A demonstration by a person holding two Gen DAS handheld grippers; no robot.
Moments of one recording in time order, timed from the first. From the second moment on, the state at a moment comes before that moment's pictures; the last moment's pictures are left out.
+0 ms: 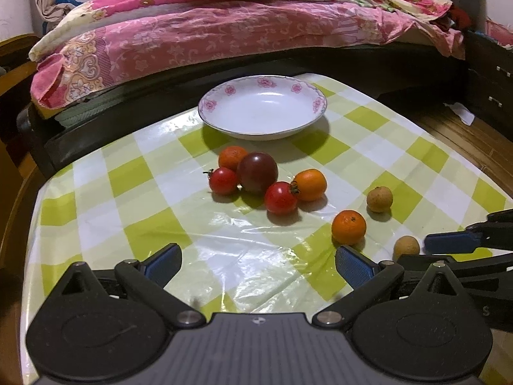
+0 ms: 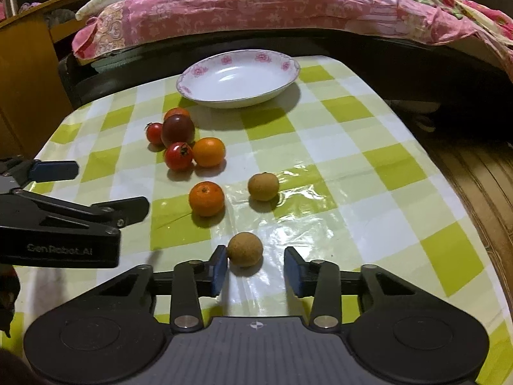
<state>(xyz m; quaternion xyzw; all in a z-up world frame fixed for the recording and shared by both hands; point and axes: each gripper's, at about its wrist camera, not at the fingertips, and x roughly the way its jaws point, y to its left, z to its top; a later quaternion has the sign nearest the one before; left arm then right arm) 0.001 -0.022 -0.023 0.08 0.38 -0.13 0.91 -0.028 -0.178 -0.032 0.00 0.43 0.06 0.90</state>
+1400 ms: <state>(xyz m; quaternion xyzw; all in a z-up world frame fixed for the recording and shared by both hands) 0.019 -0.066 -0.037 0.12 0.37 -0.21 0.90 -0.021 -0.199 -0.032 0.00 0.43 0.05 0.90</state>
